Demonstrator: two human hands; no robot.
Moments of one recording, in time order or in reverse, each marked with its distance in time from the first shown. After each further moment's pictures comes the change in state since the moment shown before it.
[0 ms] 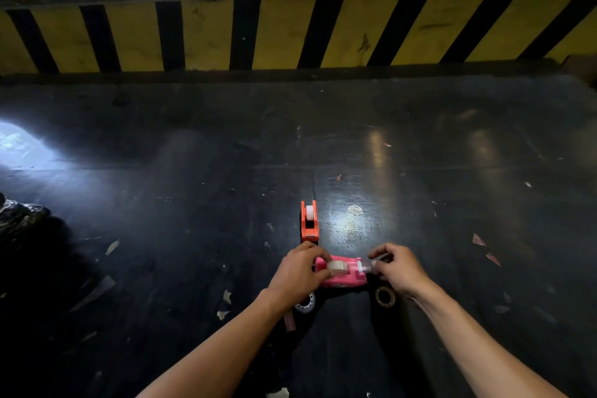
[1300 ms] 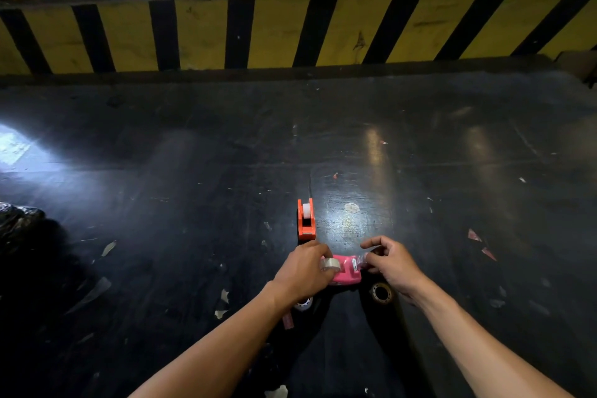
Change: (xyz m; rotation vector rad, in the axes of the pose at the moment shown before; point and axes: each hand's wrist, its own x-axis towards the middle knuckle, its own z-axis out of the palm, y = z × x) left_hand 0.001 0.028 -0.005 0.122 -0.046 0.011; right_hand -0.006 -0.006 0.003 0.318 -0.098 -0.026
